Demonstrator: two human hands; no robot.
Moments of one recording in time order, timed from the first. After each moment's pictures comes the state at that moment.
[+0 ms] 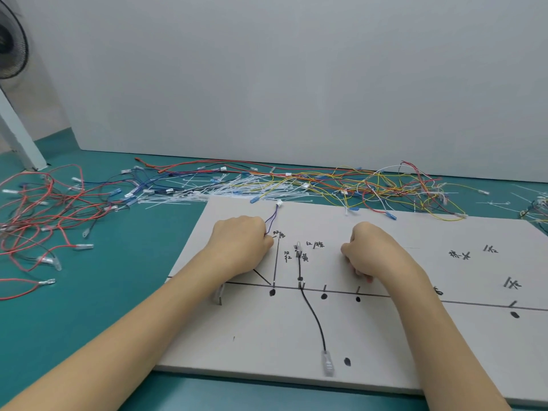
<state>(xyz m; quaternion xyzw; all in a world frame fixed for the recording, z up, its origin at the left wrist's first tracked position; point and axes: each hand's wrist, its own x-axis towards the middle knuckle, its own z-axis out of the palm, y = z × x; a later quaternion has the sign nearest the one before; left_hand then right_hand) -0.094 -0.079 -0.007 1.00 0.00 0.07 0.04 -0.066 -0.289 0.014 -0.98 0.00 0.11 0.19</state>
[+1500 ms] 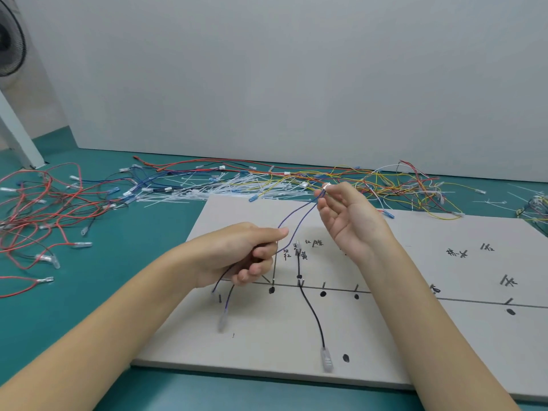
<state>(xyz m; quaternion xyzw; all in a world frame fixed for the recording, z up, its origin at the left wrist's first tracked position) -0.137 -0.080 0.031 0.77 0.00 -0.25 0.59 -0.062 -0.260 0.033 -0.45 0.04 0.14 0.88</state>
